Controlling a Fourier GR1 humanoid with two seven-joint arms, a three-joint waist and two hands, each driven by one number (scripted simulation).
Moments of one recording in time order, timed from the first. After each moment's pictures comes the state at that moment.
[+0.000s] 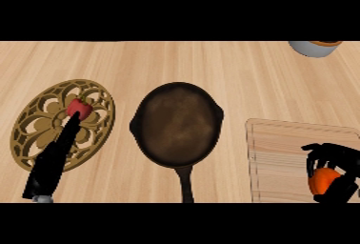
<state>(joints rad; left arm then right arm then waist) 0.09 0.21 0.00 -1.65 -0.17 0.00 0.16 -0.07 -0.58 0.05 -1.47 0.53 0.87 0.33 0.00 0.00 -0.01</state>
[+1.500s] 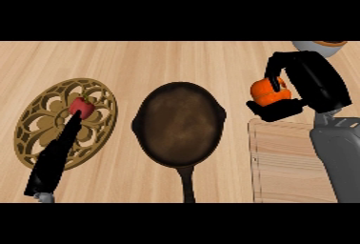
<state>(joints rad) 0.07 0.20 0.02 -1.62 -0.20 -0.02 0.15 -0.53 -0.36 0.08 -1.55 0.80 0.20 0.05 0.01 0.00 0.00</state>
